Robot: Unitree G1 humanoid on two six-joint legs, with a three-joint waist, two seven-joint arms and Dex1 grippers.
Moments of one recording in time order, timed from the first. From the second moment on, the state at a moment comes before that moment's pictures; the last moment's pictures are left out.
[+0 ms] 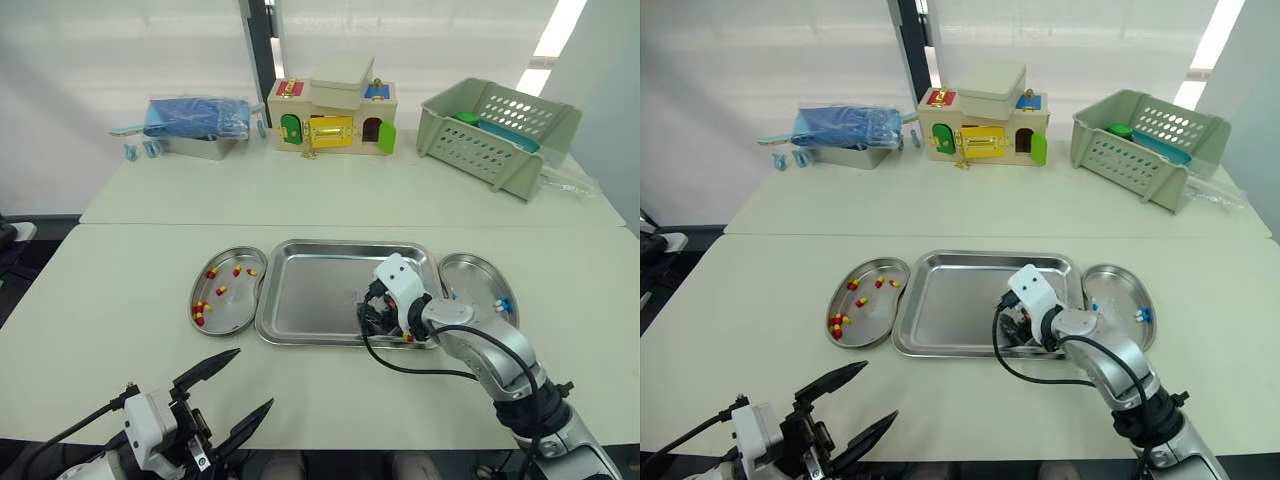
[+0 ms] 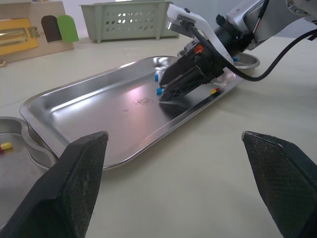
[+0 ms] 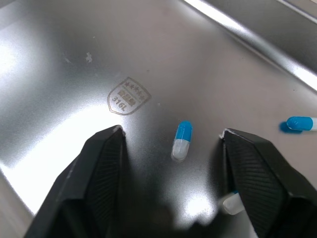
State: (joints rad) left arm 0.58 0.41 0.25 -0.38 -0.49 -0.29 -1.05; right arm -0.45 -0.37 0.37 -0.37 0.24 1.08 0.26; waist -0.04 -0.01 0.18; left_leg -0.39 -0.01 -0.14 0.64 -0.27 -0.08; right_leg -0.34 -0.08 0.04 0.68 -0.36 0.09
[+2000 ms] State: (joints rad) left arm 0.50 0.51 0.16 -0.38 -0.53 -0.29 -1.12; right arm -0.08 -0.80 -0.36 -0.26 0.44 0.66 0.77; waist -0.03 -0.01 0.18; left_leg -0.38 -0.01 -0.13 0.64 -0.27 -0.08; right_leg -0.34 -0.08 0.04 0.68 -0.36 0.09
